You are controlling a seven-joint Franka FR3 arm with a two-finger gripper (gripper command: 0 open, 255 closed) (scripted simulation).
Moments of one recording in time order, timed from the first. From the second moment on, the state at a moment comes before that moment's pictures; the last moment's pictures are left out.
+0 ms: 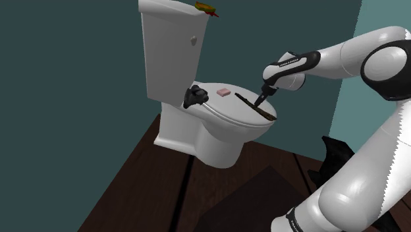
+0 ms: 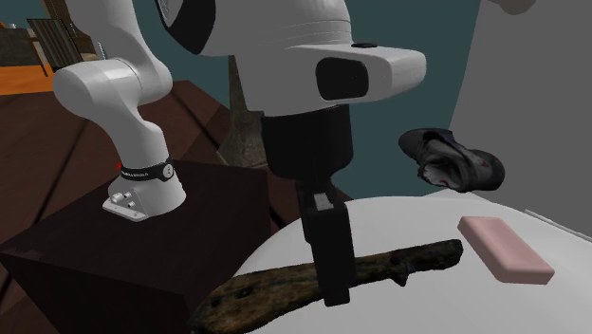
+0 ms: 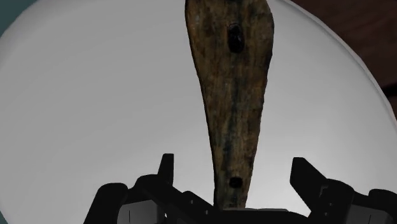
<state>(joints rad) -0.08 0.09 -0.47 -2.17 0.08 2.47 -0.90</state>
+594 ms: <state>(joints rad) -0.08 0.11 -0.46 -2.19 0.11 2.51 -0.92</state>
